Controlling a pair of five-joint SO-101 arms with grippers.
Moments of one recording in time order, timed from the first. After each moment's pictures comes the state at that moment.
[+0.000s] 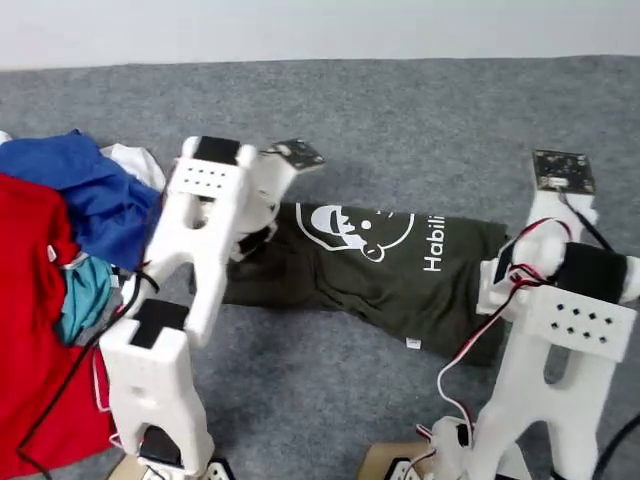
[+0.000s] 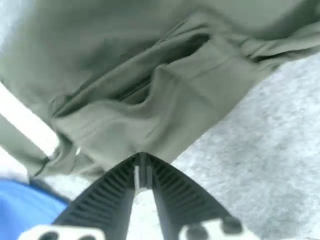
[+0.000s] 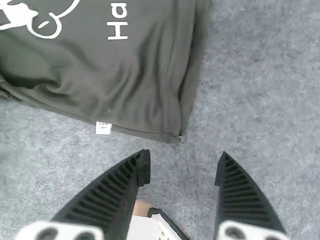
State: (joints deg) left arm 9.8 25.7 -14.9 98.7 -29.1; right arm 13.0 -33.2 16.8 100.5 8.6
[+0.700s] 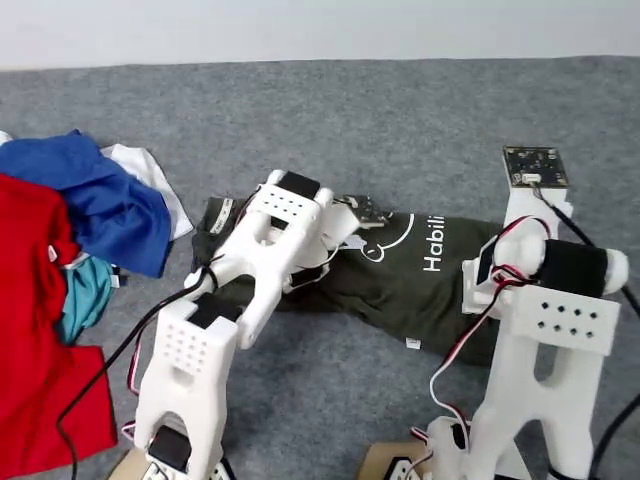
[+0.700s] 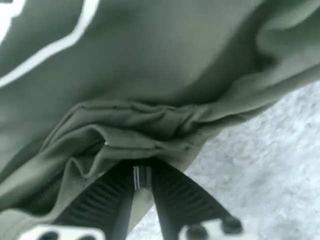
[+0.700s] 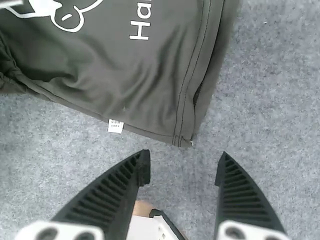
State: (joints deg) left arm 22.2 40.6 -15.9 94.8 -29.6; right arm 9.1 -33.2 16.8 100.5 8.6
